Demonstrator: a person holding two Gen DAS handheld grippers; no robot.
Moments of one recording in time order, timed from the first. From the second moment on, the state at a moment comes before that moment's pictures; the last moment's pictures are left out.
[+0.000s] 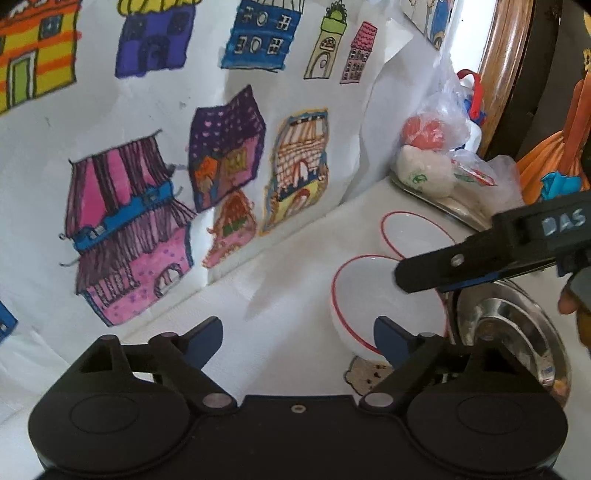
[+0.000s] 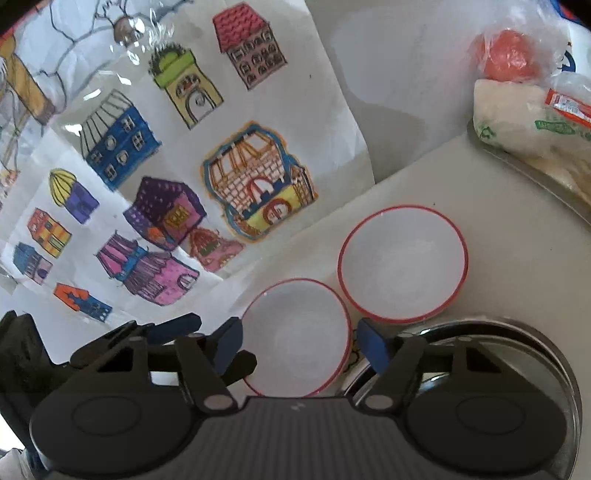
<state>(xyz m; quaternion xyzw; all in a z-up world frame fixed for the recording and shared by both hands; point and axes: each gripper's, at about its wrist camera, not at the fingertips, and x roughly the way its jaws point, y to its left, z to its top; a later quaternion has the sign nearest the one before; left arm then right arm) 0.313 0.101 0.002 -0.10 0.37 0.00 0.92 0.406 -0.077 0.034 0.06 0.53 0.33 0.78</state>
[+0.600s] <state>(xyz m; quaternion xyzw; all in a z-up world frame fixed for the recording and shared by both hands) 0.324 0.098 0.000 -0.14 0.38 -0.03 0.91 0.407 -0.074 0.027 0.04 0.55 0.28 0.79</state>
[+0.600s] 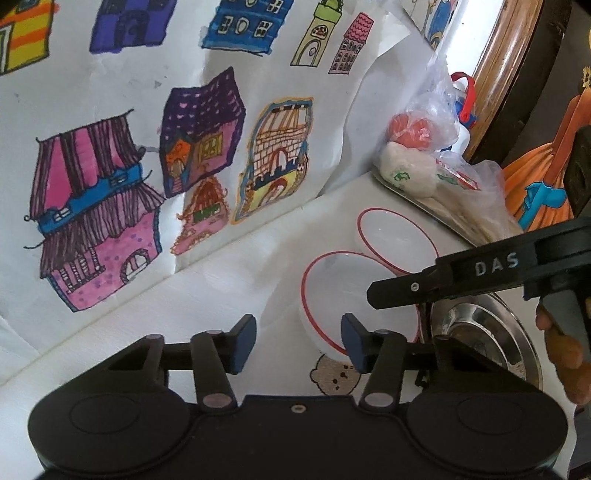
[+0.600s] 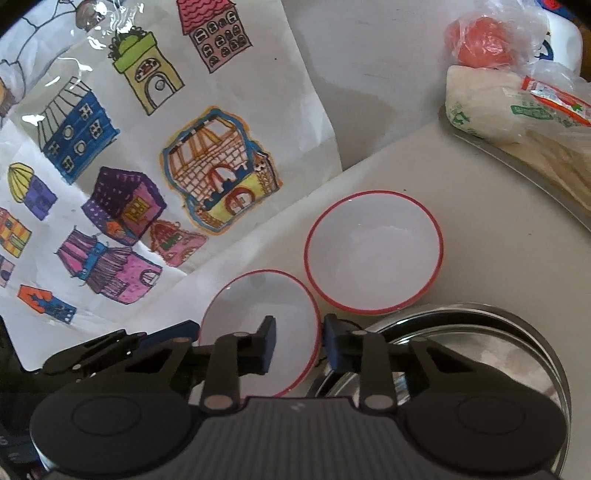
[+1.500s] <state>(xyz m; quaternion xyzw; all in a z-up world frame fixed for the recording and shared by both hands) 0.306 0.111 0.003 -0.19 0.39 -0.01 0.90 0.364 -0.060 0.029 0.03 0.56 0.26 0.79</state>
